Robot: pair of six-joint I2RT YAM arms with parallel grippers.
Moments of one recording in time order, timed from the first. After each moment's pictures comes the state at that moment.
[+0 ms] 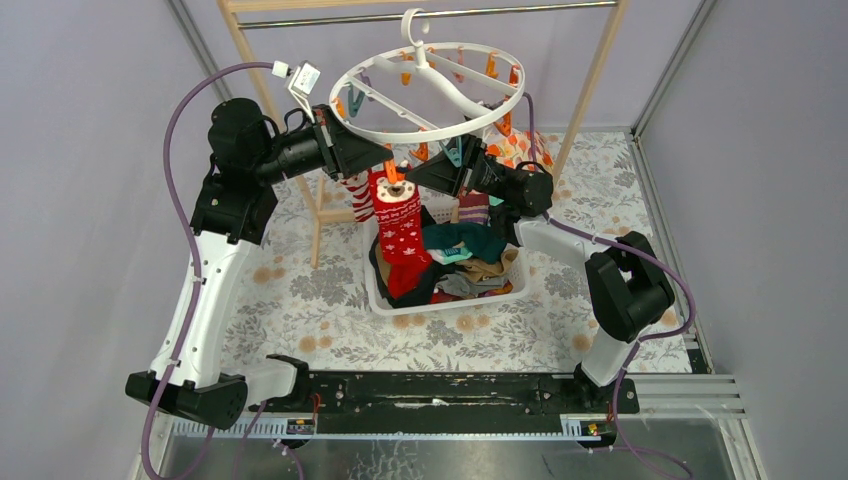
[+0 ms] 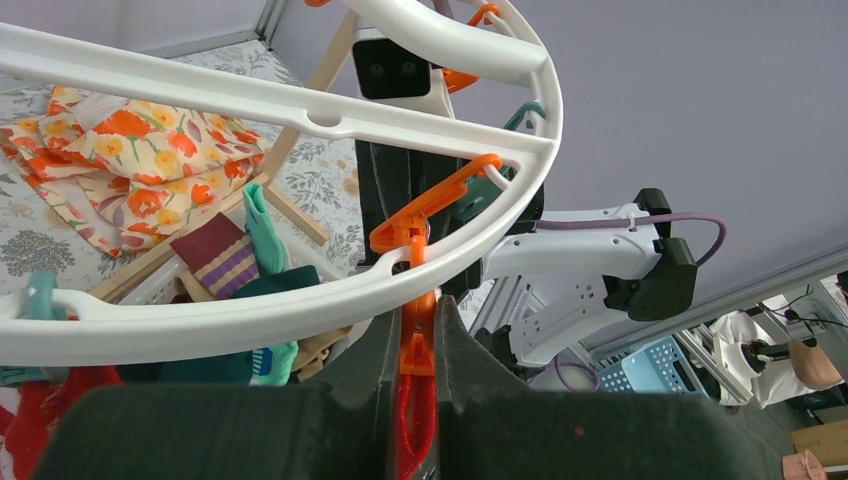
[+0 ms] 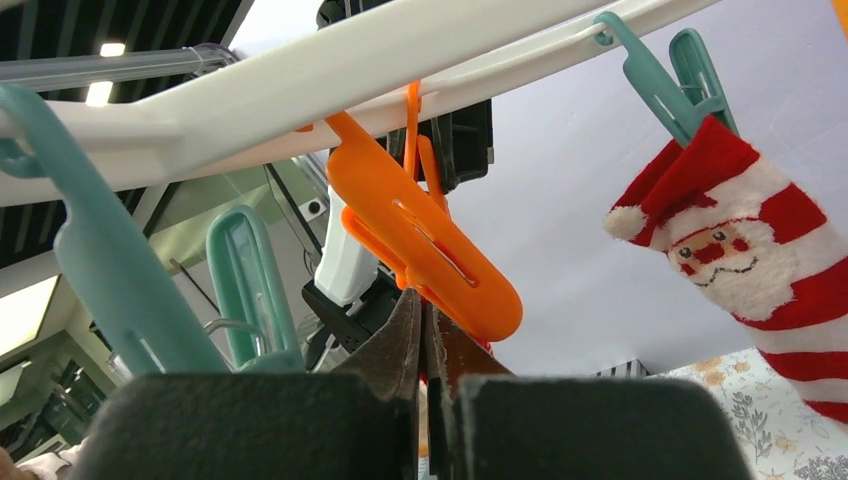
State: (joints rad) left arm -0.23 1.22 1.58 -0.39 0.86 -0.59; right arm 0.58 1.74 1.18 1.48 -0.81 1.55
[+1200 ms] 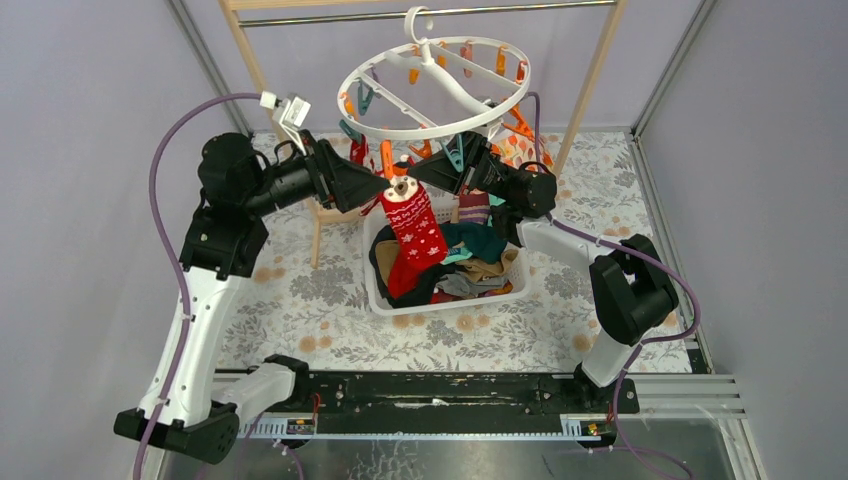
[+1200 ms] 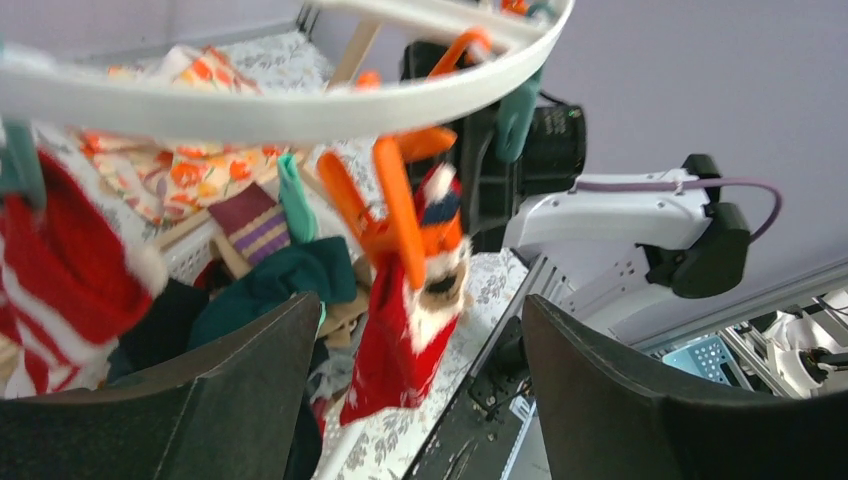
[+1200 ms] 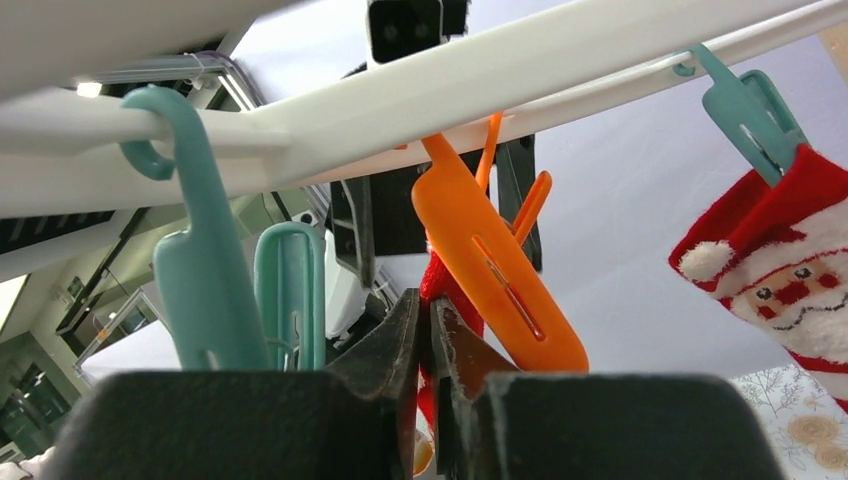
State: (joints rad) left arm -0.23 1.07 1.45 -0.42 0.78 -0.51; right arm 0.59 1.72 1.17 1.48 -0.77 1.50
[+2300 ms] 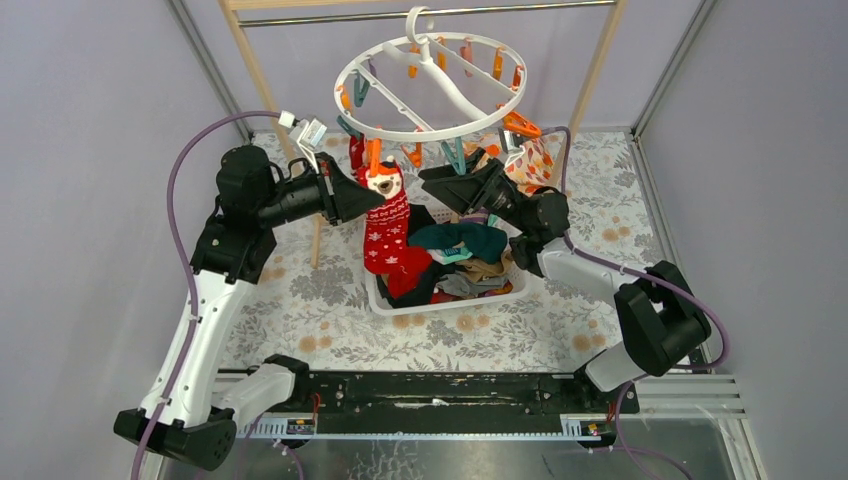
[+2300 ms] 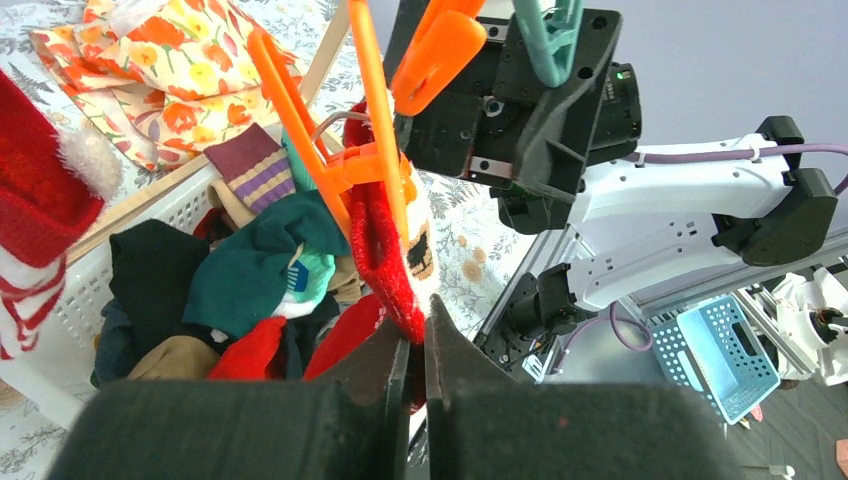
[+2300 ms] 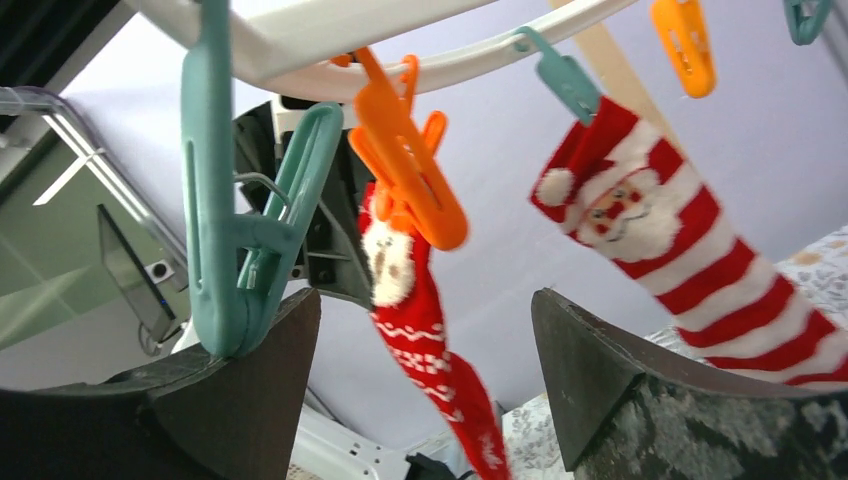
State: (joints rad) left arm -0.25 1.02 1.30 -0.45 0.80 -0.43; right arm 0.59 1.52 0.88 1.30 -0.56 1.16
